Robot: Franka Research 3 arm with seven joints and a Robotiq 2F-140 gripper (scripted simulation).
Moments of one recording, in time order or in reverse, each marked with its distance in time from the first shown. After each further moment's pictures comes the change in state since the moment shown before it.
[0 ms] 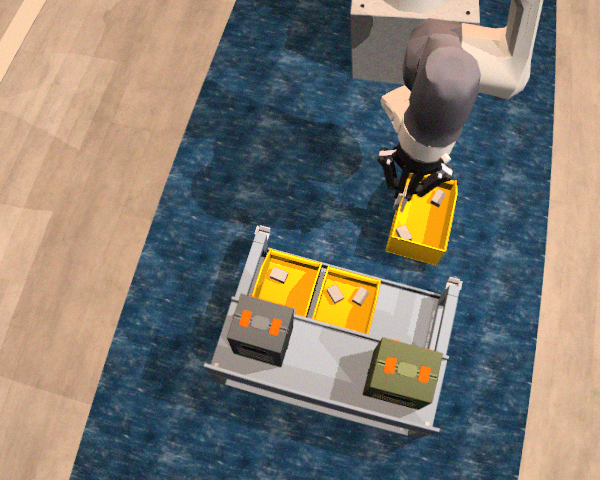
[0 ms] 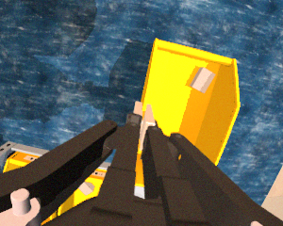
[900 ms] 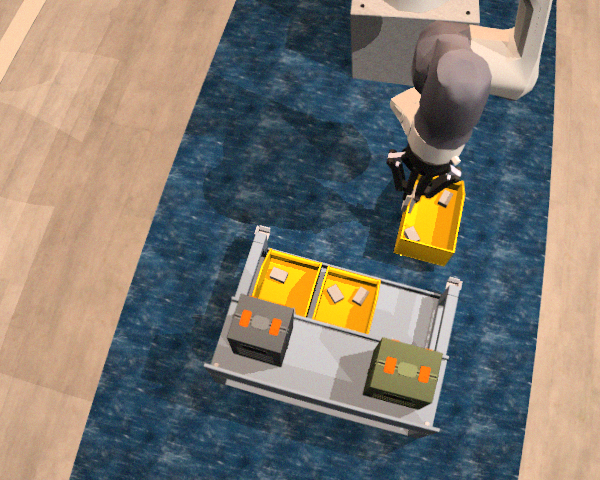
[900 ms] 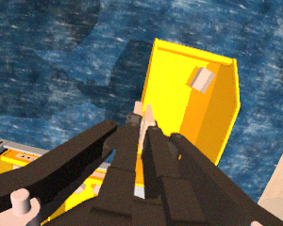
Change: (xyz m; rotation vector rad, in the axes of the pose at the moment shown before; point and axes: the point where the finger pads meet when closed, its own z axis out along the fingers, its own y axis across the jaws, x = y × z) arm 0.002 0.015 0.001 0.001 0.002 -0.014
